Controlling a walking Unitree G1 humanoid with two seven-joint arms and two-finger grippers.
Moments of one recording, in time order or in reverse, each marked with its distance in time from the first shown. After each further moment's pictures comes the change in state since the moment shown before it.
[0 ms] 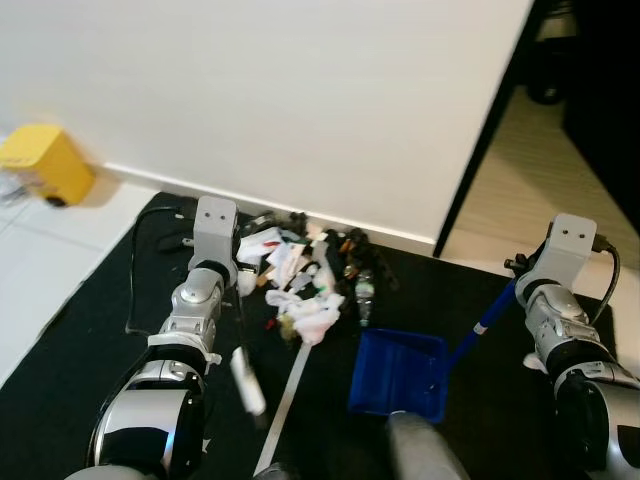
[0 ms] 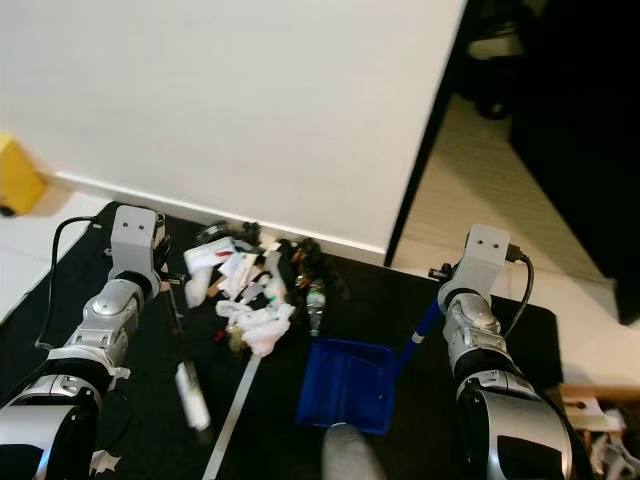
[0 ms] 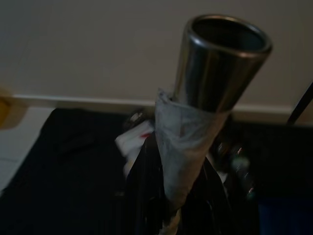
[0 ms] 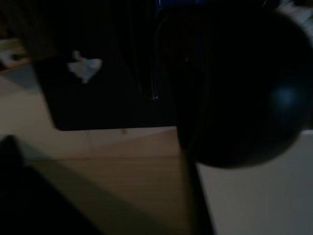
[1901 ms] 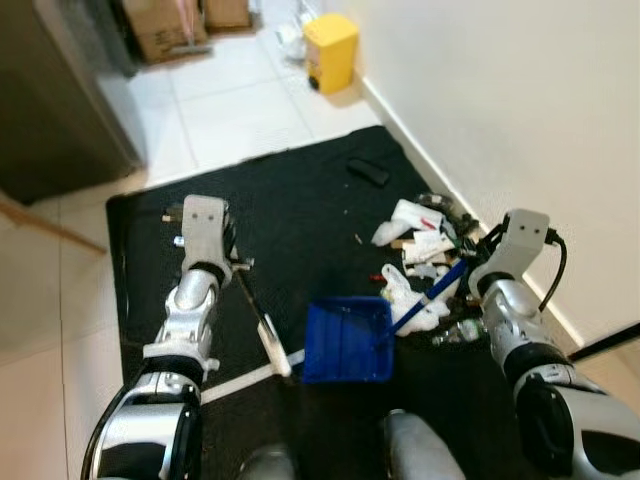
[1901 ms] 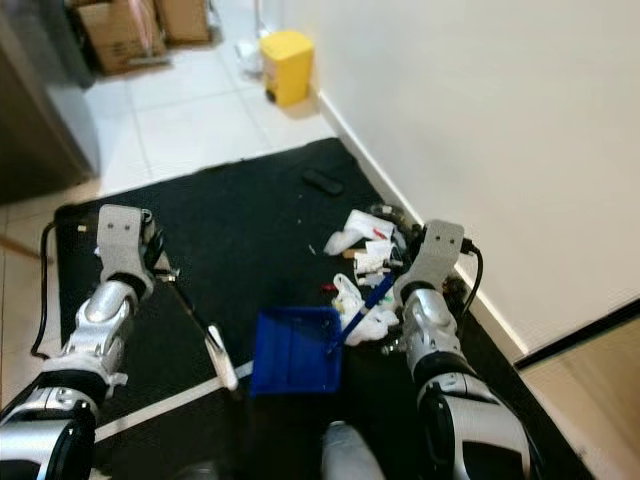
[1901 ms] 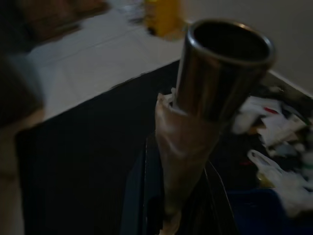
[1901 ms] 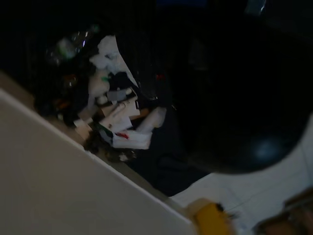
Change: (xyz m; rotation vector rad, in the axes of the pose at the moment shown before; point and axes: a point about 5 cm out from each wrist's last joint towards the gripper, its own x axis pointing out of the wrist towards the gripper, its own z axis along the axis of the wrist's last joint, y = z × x) left arm -0.007 -0.001 -0.002 0.001 -0.037 -0.009; right arm -0.014 0.066 -0.012 0.137 -0.097 0.298
